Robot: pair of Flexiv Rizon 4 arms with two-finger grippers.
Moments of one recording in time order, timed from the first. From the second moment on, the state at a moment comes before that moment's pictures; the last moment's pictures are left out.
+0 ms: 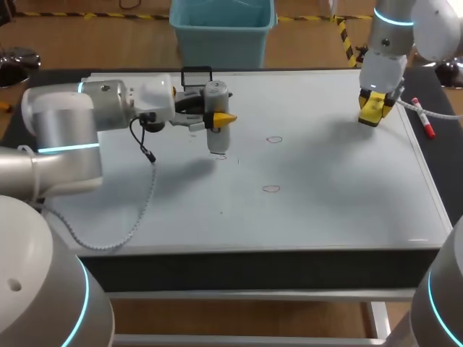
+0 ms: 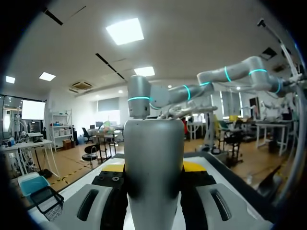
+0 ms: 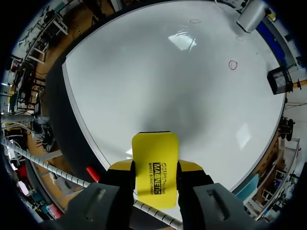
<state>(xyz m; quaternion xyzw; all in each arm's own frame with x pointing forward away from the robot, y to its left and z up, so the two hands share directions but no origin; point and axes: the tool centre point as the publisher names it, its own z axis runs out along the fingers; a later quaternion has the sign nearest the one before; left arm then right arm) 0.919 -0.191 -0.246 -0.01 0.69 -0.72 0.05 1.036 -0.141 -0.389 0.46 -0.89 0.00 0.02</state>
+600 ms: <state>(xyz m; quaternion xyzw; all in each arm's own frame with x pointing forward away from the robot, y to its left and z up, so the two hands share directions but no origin) 0.929 -0.196 -0.274 -0.04 0.70 -0.71 0.04 1.036 -0.141 -0.389 0.46 -0.89 0.00 0.02</state>
